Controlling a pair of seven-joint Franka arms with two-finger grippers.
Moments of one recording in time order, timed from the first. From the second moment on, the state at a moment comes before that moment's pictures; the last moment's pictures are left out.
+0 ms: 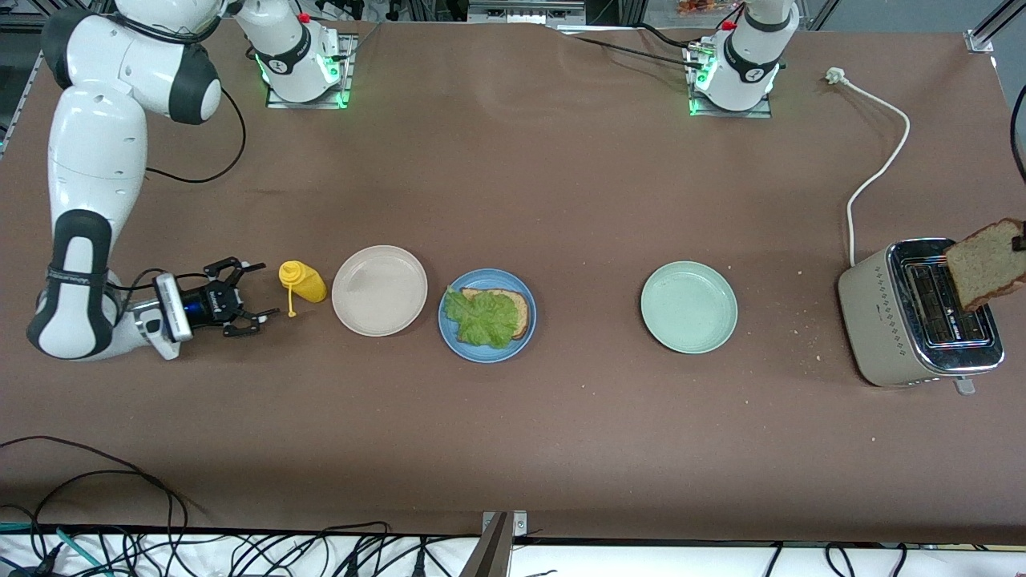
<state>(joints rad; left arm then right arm) 0.35 0.31 0.01 -1.42 0.16 1.54 0.40 -0.02 1.15 -0.48 -1.25 1.26 1.02 -2.30</state>
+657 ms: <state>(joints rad) 0.33 0.30 -0.12 -1.34 0.12 1.43 0.41 -0.03 1.05 -0.54 -1.18 1.26 1.06 -1.75</state>
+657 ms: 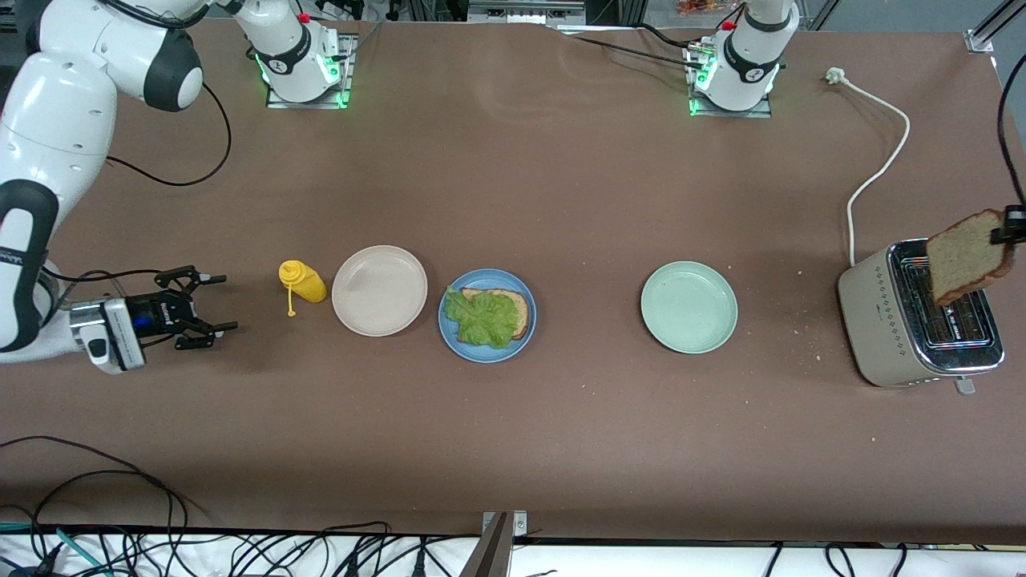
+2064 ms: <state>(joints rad) -0.16 0.55 -0.15 -1.39 -0.68 1.73 -0.21 0.02 0.25 -0.36 -1.44 0.41 1.31 -0.72</state>
